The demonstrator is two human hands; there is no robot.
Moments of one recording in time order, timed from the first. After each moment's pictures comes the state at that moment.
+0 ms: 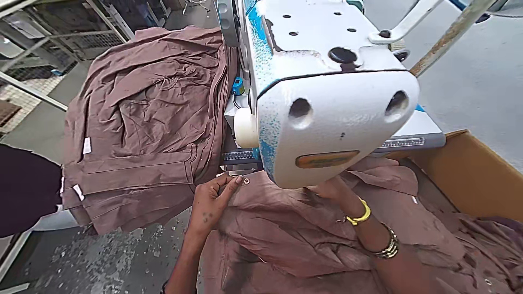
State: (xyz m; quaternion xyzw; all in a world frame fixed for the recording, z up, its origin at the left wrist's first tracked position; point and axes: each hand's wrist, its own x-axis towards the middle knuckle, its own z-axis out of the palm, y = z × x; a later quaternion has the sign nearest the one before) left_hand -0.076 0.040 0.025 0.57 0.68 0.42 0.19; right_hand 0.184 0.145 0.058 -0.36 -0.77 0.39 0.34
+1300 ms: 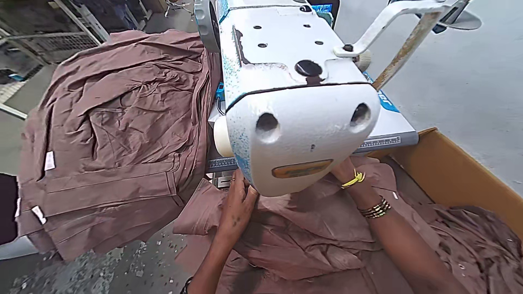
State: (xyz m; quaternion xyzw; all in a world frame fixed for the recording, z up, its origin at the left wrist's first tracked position) left_hand 0.003 0.066 0.025 0.53 0.66 0.43 0.31; right_hand 0.247 0.216 0.026 -0.45 -0.86 -0.05 0.24
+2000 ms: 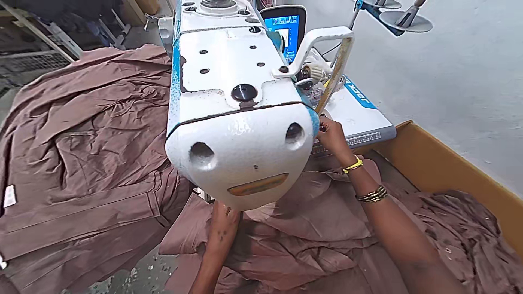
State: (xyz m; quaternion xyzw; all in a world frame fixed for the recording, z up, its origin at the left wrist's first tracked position) left_hand 0.003 0.066 0.015 0.50 0.66 0.45 0.32; right_hand 0.281 0.266 0.042 -0.52 -0.73 0.21 0.39
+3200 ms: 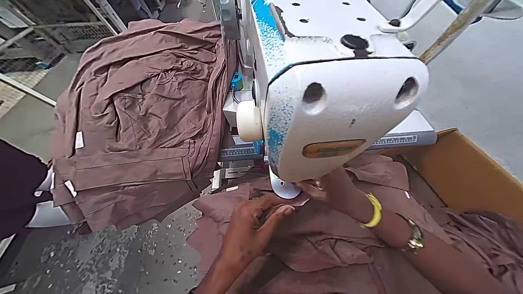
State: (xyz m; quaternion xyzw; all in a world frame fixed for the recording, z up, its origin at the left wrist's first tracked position) left_hand 0.001 0.015 0.045 0.65 0.52 0.48 0.27; right_hand 0.196 0.133 0.067 -0.21 -0.91 0.10 0.34
